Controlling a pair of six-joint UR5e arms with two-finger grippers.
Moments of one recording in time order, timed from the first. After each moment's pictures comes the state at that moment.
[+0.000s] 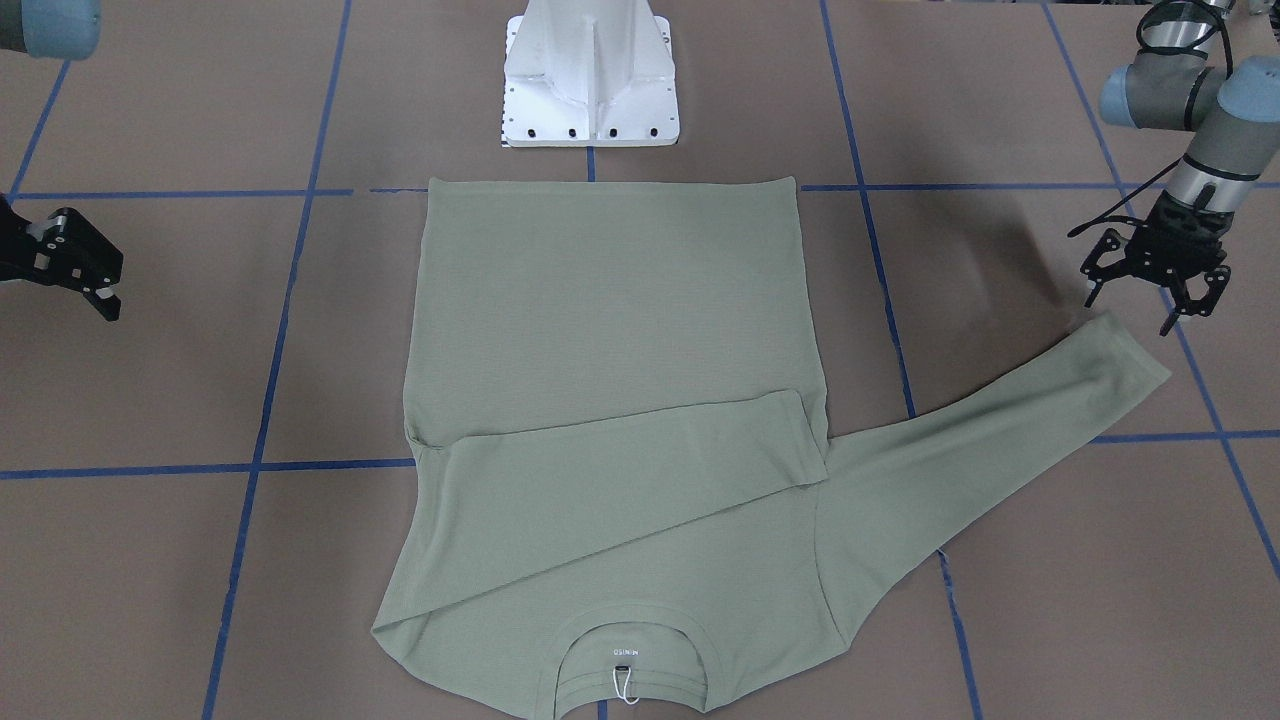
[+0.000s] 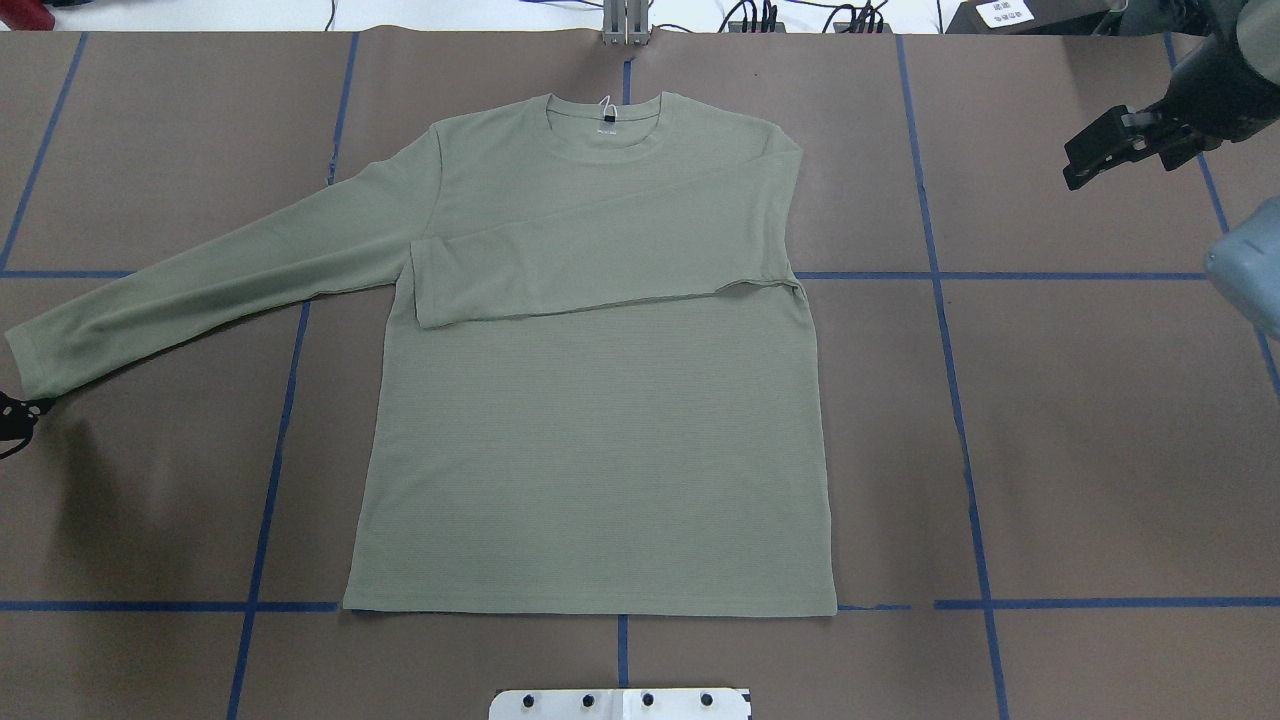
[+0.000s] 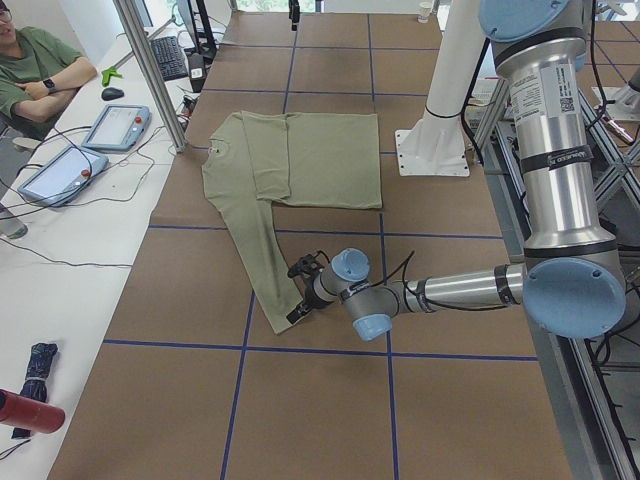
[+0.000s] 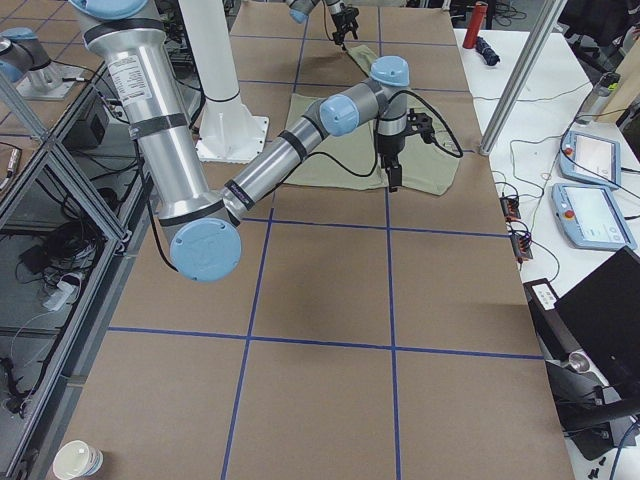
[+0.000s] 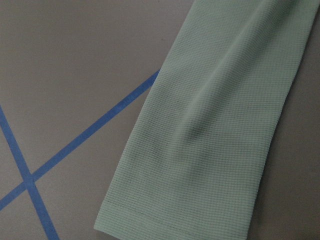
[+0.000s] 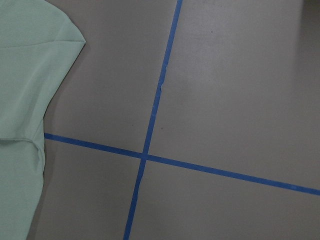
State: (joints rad) left arm -0.89 -1.34 -1.47 -2.80 -1.83 -0.25; right arm 1.15 -1.25 2.00 -1.80 2.16 0.44
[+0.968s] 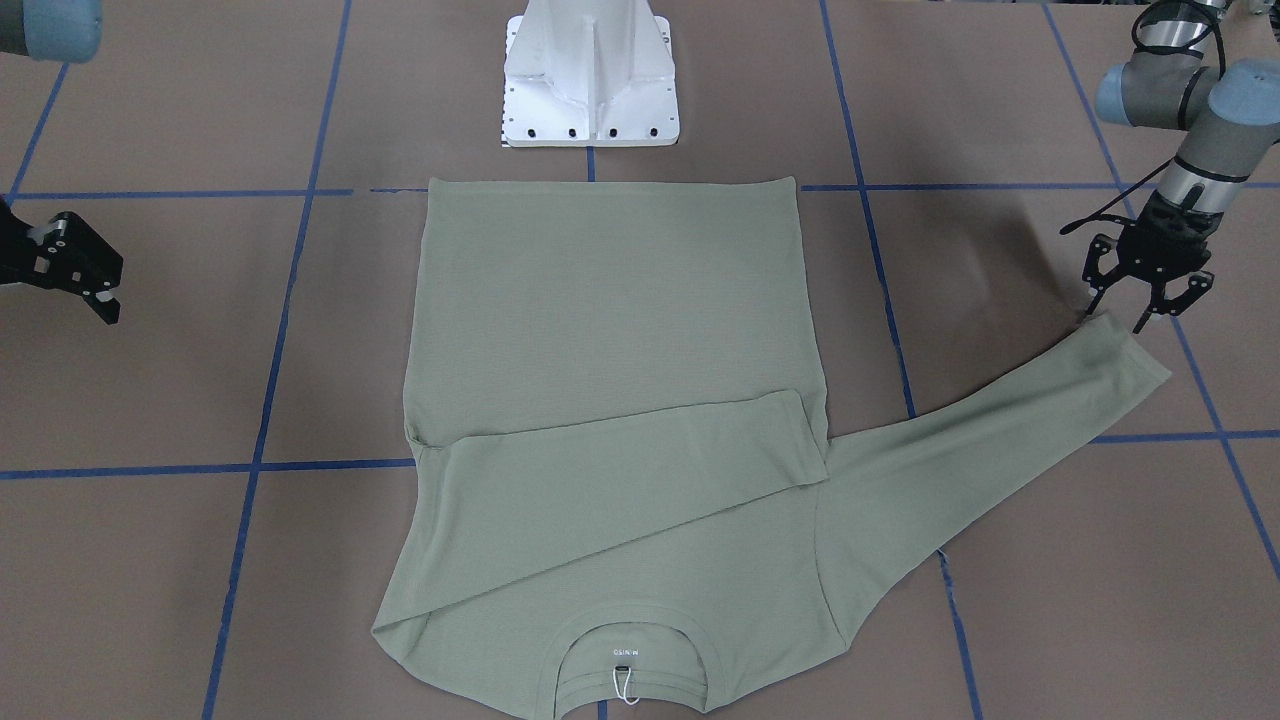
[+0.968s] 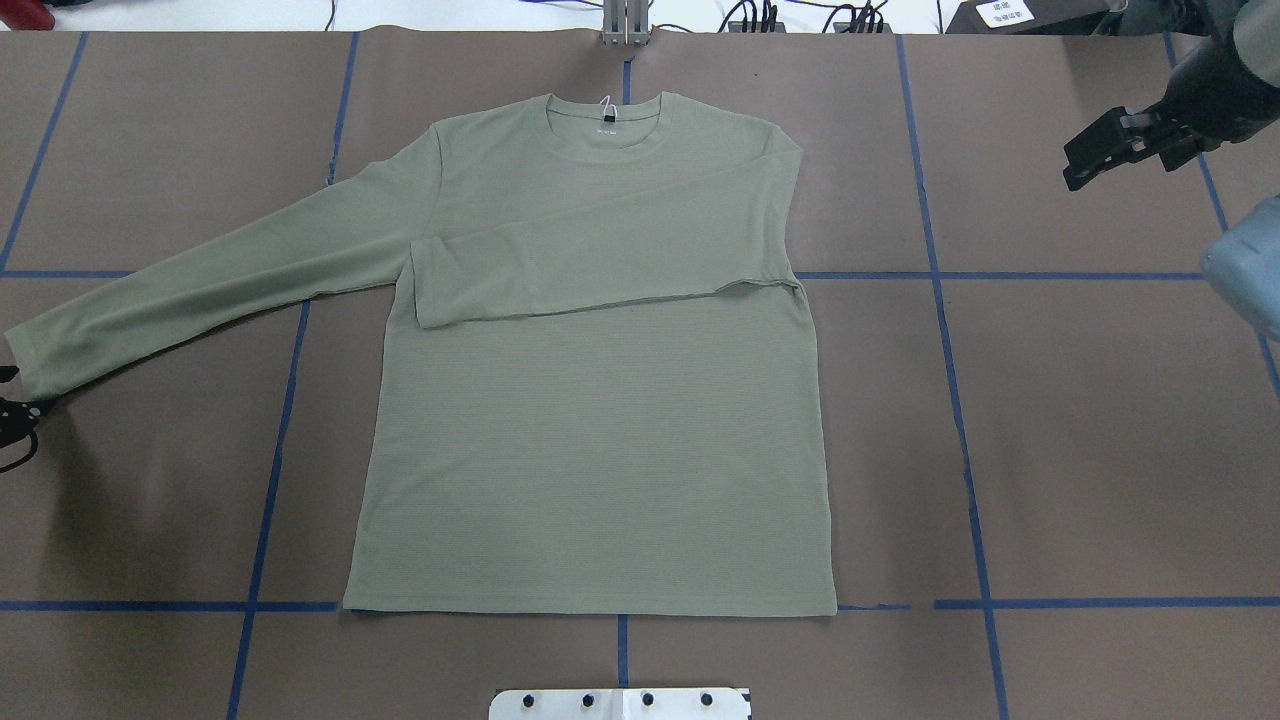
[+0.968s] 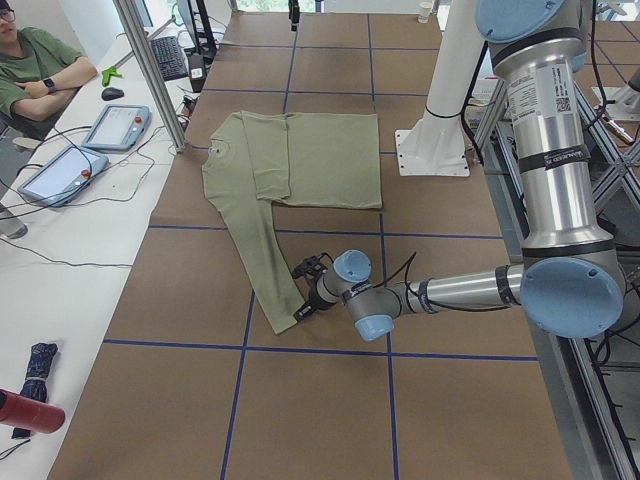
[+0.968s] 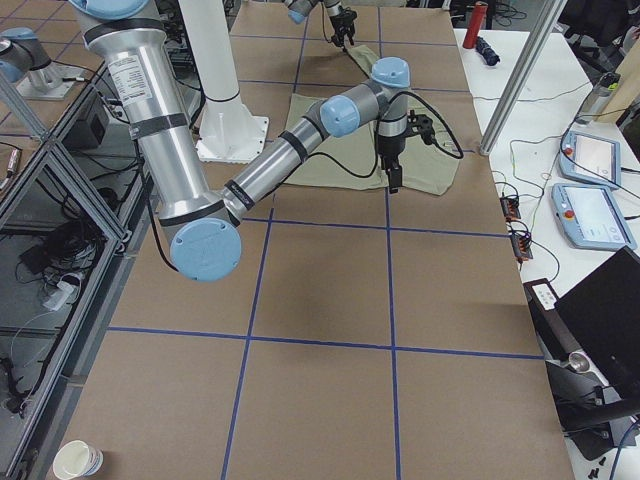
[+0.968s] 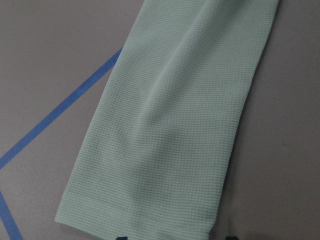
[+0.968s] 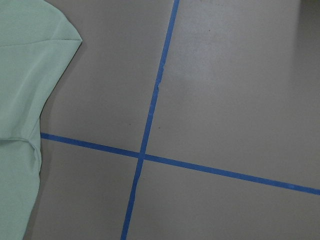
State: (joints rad) left arm -0.87 -1.33 -1.47 -2.80 -1.83 -0.23; right arm 1.15 -1.25 1.99 -1.80 2.15 0.44
